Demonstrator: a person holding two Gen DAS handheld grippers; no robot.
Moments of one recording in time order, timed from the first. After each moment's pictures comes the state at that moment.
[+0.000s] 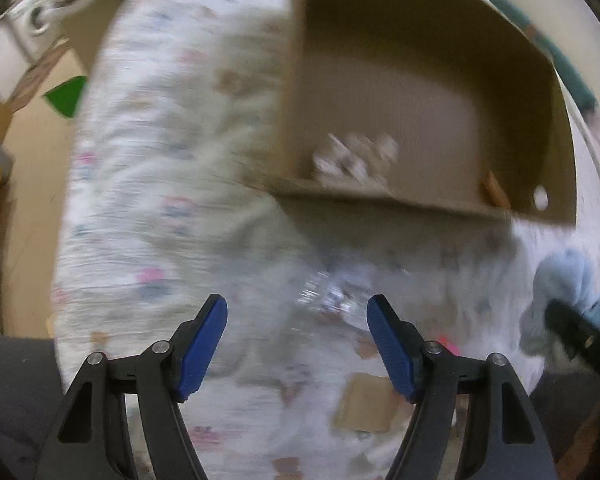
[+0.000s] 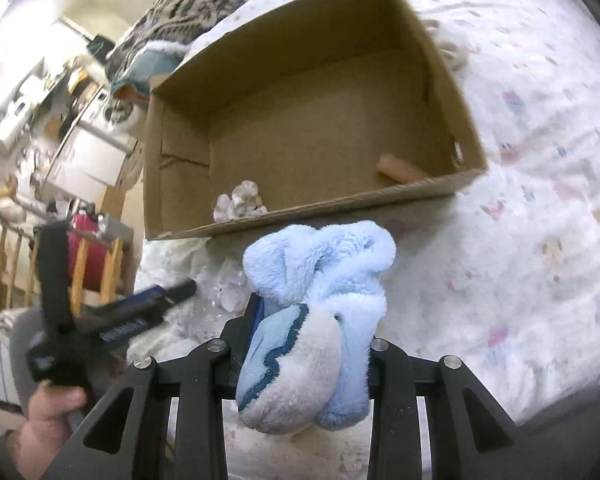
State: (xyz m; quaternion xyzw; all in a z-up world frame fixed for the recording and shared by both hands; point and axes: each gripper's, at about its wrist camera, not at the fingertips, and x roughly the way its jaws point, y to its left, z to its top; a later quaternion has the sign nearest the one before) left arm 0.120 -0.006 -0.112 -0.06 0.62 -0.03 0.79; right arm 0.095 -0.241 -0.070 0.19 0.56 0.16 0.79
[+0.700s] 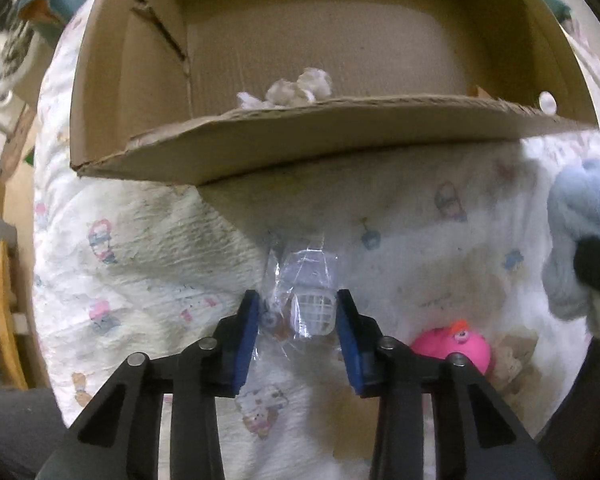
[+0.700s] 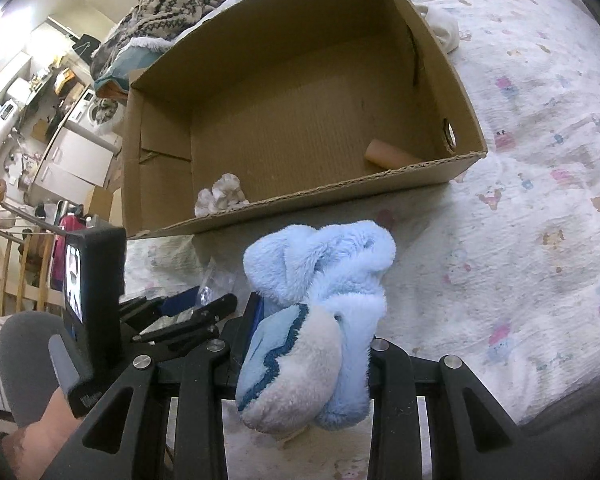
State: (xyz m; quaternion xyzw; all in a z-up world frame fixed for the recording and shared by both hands) left arm 0.123 -0.058 -0.146 0.07 0.62 -0.06 0.78; right arm 0.101 -0.229 -0.081 0.17 0.57 0.14 0.79
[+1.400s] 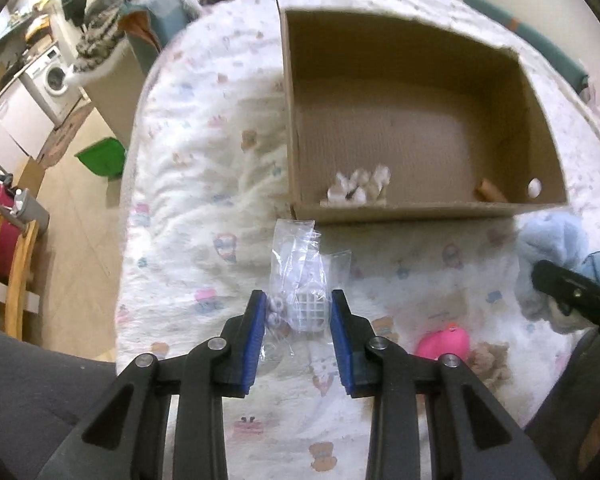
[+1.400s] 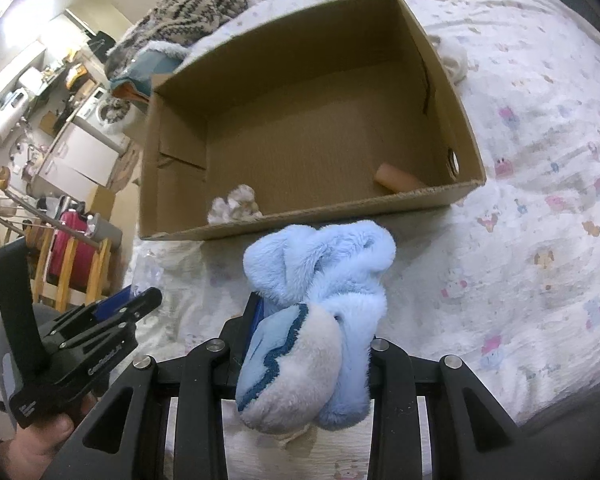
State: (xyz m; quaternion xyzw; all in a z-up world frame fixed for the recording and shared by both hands) left arm 0.059 -0.013 -0.062 0.02 0.53 0.01 0.85; right arm 0.090 -0.230 -0.062 0.16 0.53 0.16 0.82
